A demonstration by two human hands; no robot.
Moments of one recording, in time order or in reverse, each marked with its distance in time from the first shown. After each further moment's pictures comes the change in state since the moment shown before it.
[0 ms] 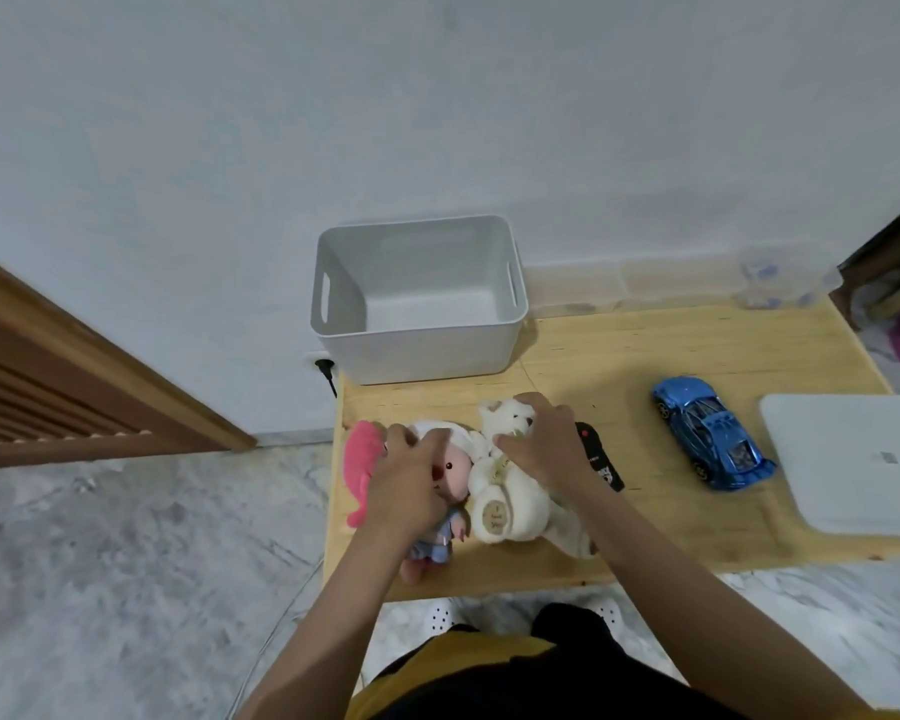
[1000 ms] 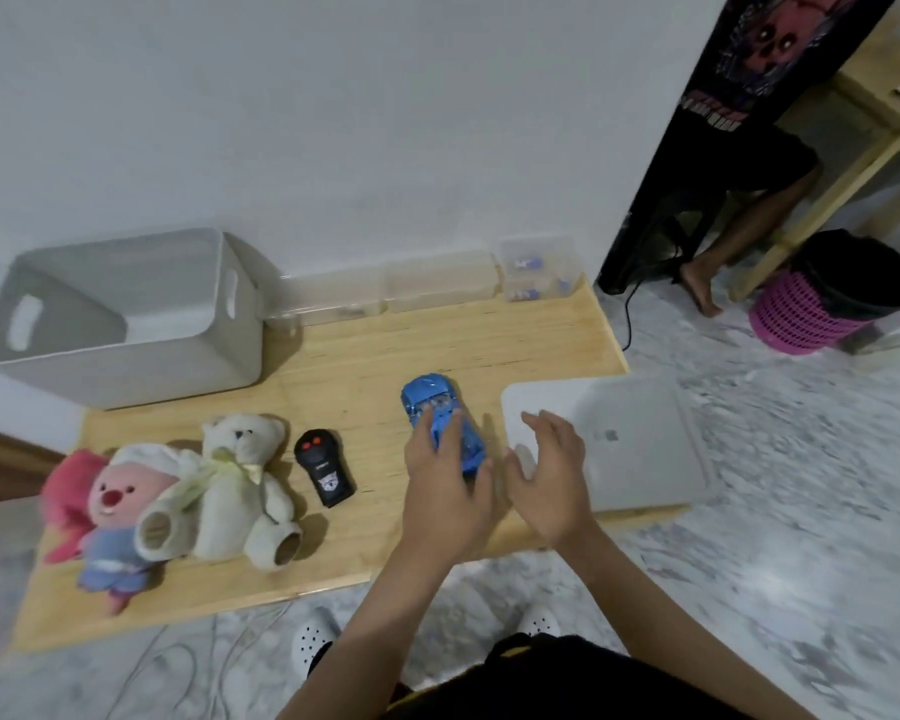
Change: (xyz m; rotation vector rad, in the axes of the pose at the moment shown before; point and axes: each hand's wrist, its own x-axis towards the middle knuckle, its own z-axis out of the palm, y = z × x) left_hand -0.025 0.346 0.154 -0.398 0.188 0.162; right_hand -0.051 0.247 -0.221 0.026 0.332 -0.082
